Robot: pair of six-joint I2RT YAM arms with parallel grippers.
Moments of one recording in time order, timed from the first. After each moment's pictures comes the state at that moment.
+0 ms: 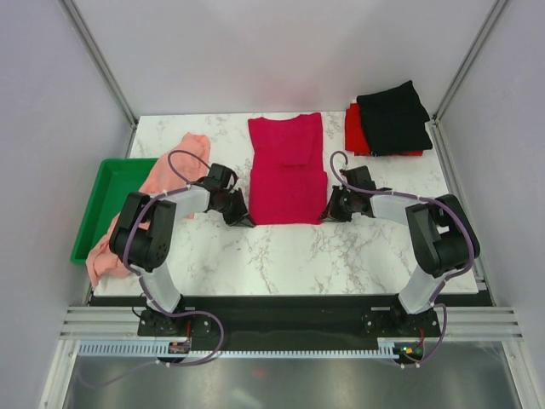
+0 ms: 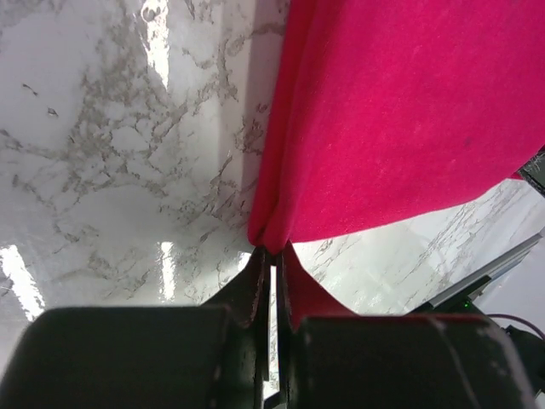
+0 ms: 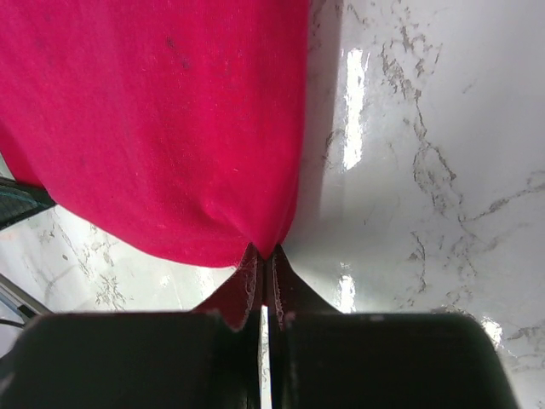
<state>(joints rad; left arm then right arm) -0.33 1.79 0.98 -0.32 0.40 -0.66 0.30 1.73 0.87 -0.11 -0.35 0.59</state>
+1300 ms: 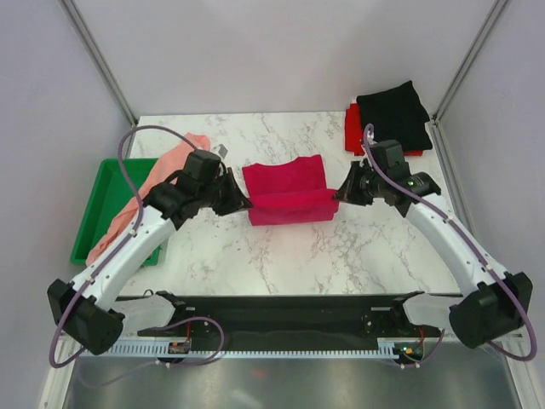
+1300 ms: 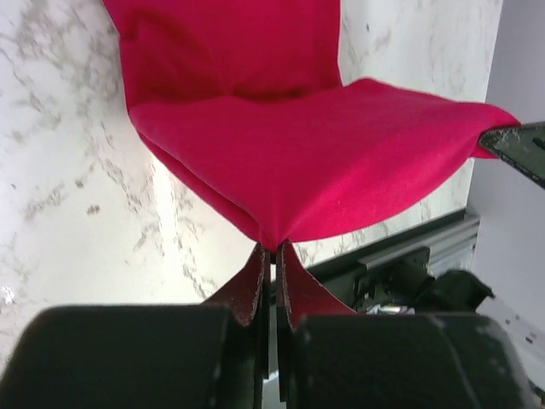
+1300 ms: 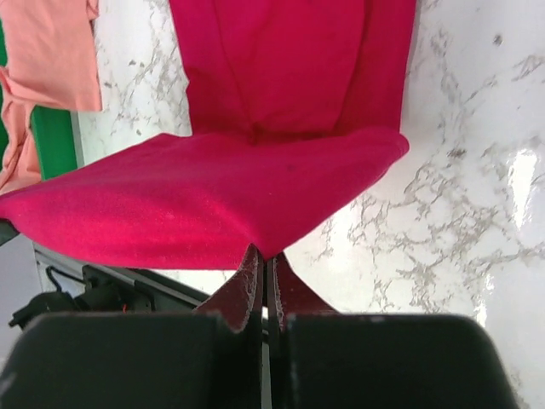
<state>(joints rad) -0.54 1.14 1.12 -0.73 0.15 -0.77 0.34 1.20 1.11 -0.69 -0.26 0.60</state>
